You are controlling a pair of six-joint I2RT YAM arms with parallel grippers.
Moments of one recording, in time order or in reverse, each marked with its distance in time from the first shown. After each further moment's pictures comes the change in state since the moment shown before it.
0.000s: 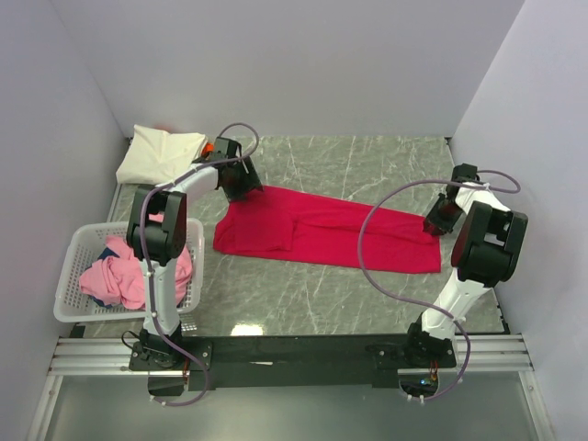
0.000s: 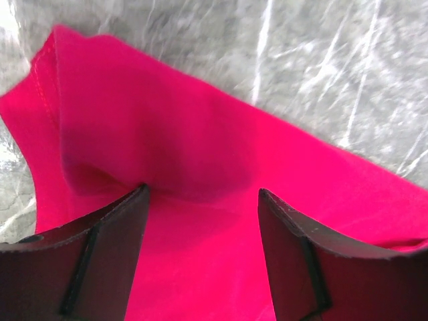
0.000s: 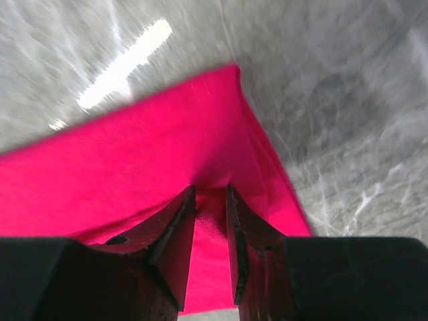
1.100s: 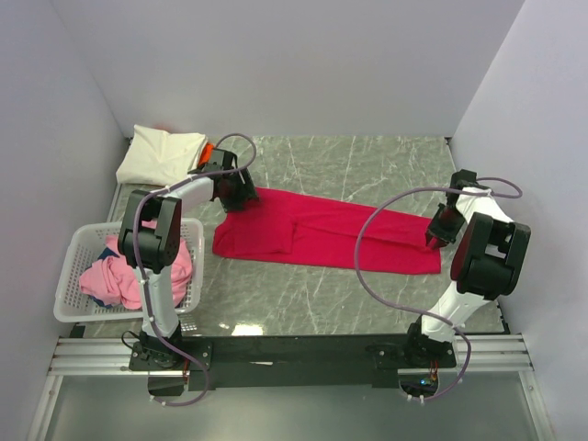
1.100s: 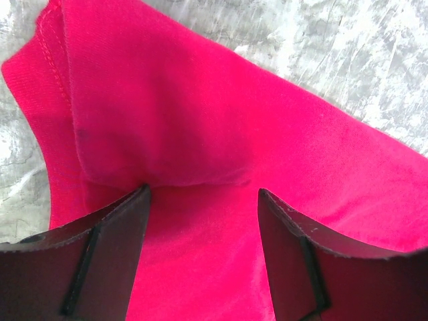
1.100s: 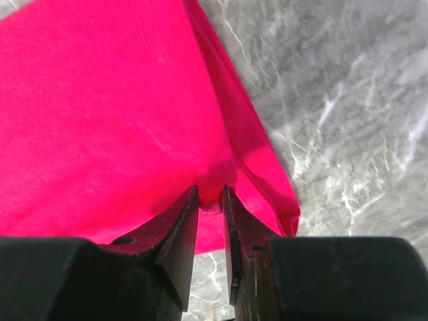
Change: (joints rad) left arm 0.005 -0.096 -0.201 0.093 0.013 0.018; right arm 0.010 -0.117 -0.086 -0.152 0.072 -0.016
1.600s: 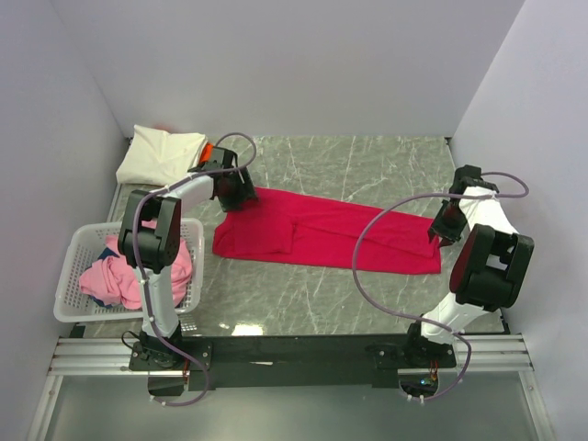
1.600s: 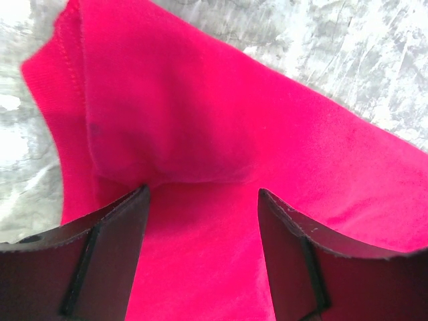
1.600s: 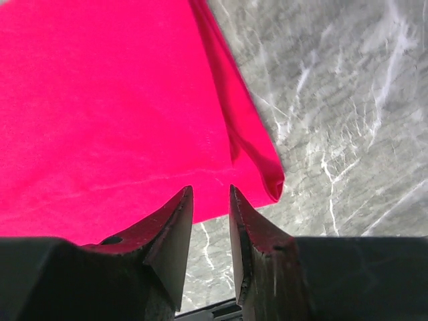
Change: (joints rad) left arm 0.000 0.000 0.021 -0.039 -0.022 0.017; right arm 0.006 -0.095 0.014 -0.084 0.032 -0.013
